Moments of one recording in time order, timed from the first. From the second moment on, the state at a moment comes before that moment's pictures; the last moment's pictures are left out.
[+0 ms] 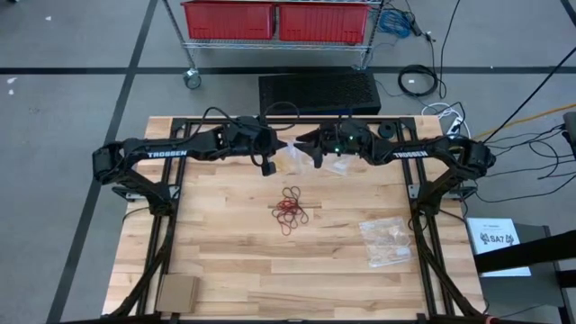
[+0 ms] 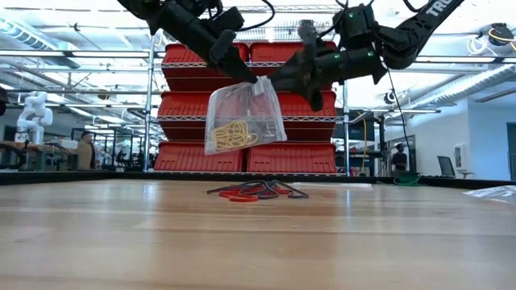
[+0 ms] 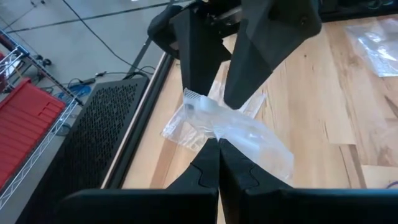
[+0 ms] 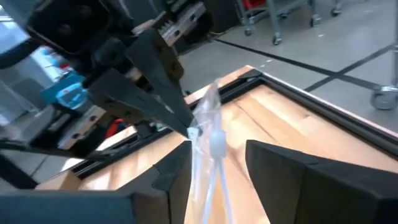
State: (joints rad) left arm 0.33 1.43 1.05 -0.09 0.00 0.30; right arm -0.43 1.55 0.79 0.62 -0.28 0.41
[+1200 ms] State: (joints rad) left arm 0.34 1.42 1.05 -0.08 0.00 0.30; right arm -0.43 1.50 0.79 0.57 -0.33 0.28
